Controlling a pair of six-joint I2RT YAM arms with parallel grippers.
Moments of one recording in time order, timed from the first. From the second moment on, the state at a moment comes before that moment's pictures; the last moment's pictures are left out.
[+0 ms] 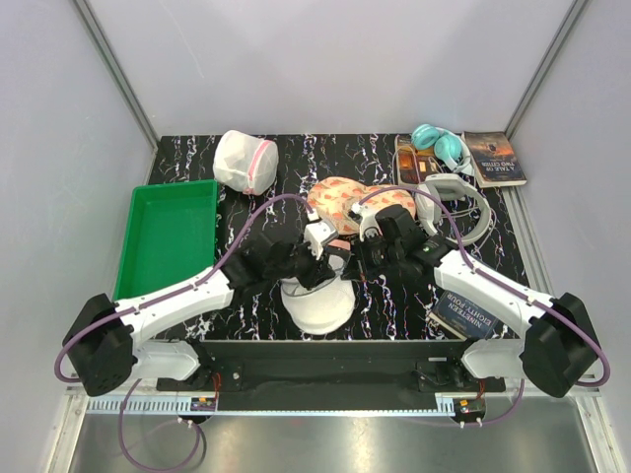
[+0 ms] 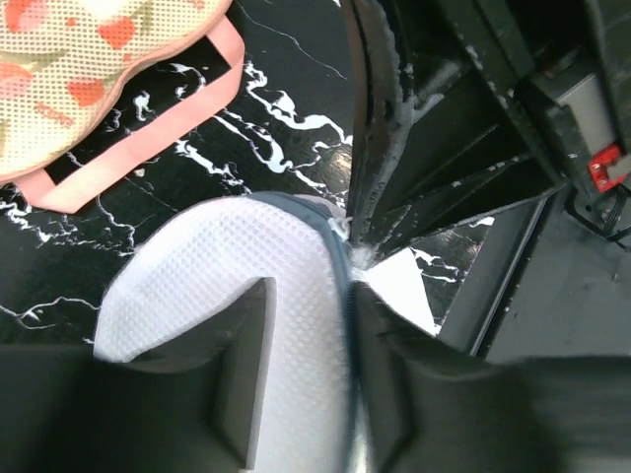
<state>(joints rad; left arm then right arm) -0.86 1.23 0.78 -0.06 0.25 -0.09 0.67 1.28 0.87 -0.35 -0.44 0.32</state>
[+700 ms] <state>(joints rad) -0.86 1.14 0.69 -0.01 0.28 -0.07 0.62 1.30 0.87 -0.35 -0.42 0.33</state>
